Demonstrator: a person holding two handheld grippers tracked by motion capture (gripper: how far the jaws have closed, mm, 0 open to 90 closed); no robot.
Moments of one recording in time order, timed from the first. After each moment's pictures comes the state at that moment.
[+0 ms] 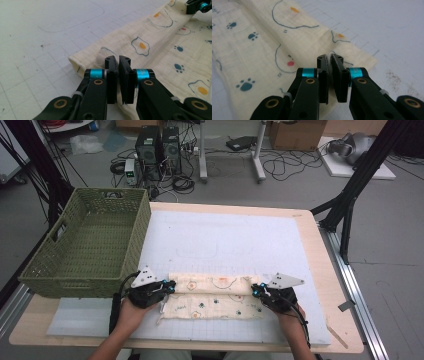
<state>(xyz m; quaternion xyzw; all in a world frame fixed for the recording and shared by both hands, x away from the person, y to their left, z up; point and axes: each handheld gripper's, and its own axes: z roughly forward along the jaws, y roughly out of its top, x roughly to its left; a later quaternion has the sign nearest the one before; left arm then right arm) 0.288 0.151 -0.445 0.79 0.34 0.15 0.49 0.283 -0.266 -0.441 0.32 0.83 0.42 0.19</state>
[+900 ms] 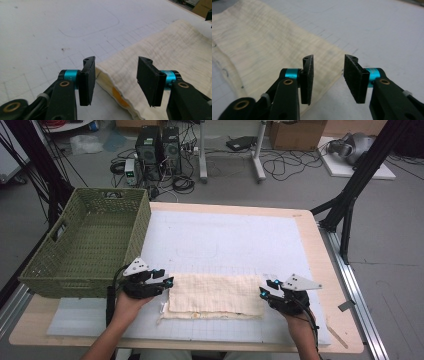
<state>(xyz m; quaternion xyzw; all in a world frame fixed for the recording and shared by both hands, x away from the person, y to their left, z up) 0.303 0.164 -0.432 0.76 0.39 0.13 0.50 0.268 -0.289 -0.427 0.36 0.79 0.44 0.21</state>
